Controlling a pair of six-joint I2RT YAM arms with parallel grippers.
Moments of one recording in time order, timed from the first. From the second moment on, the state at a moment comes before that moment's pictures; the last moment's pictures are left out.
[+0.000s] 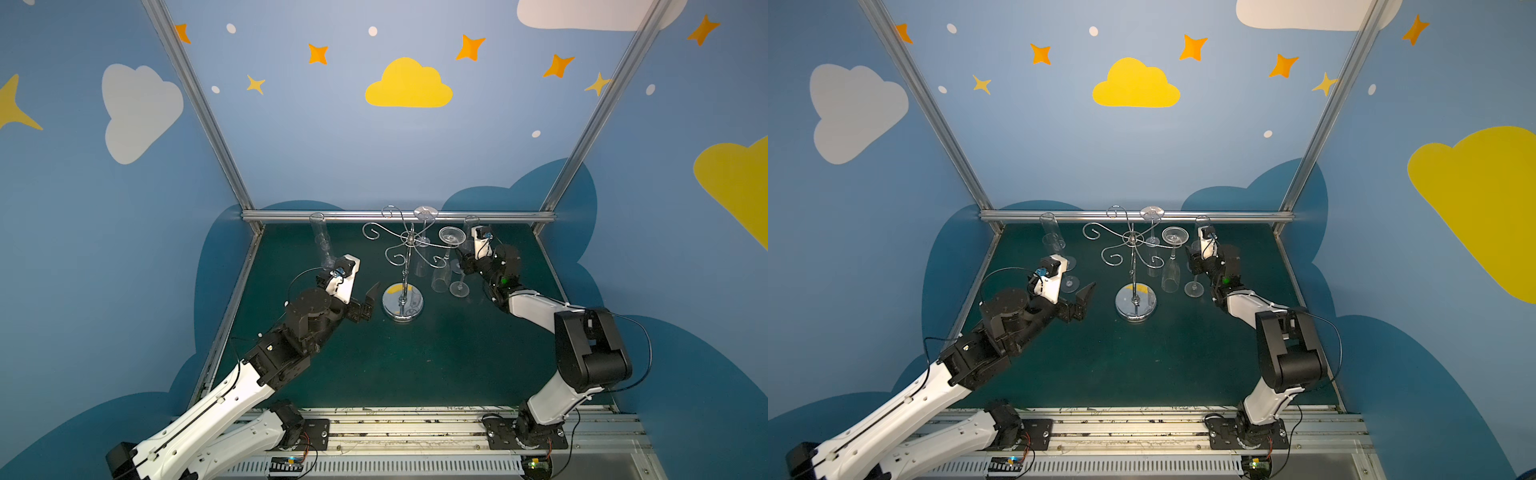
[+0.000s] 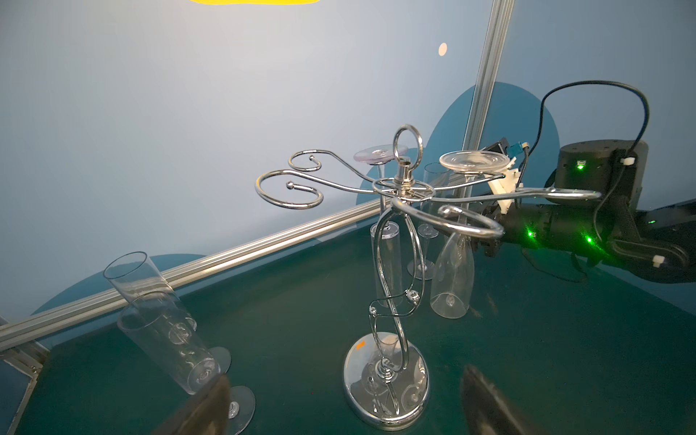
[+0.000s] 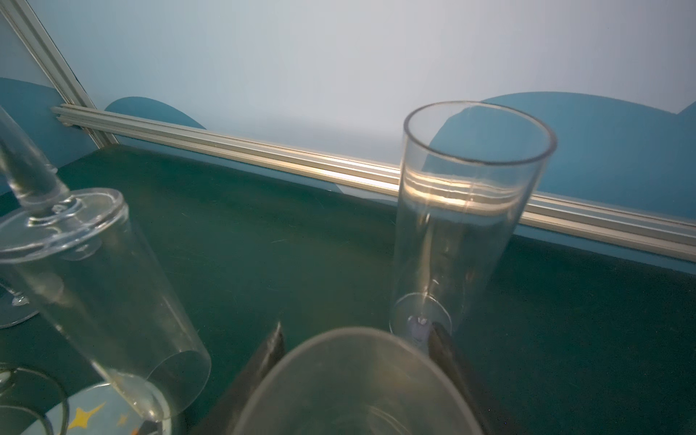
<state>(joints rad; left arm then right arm) -0.75 0.84 0.88 -0.23 -0.31 -0.02 0.22 1.67 0.89 0.56 -0.19 -0.04</state>
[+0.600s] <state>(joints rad) -0.75 0.73 0.87 -0.24 -0.30 -0.04 0.22 1.53 0.85 0.45 -0.19 -0.06</state>
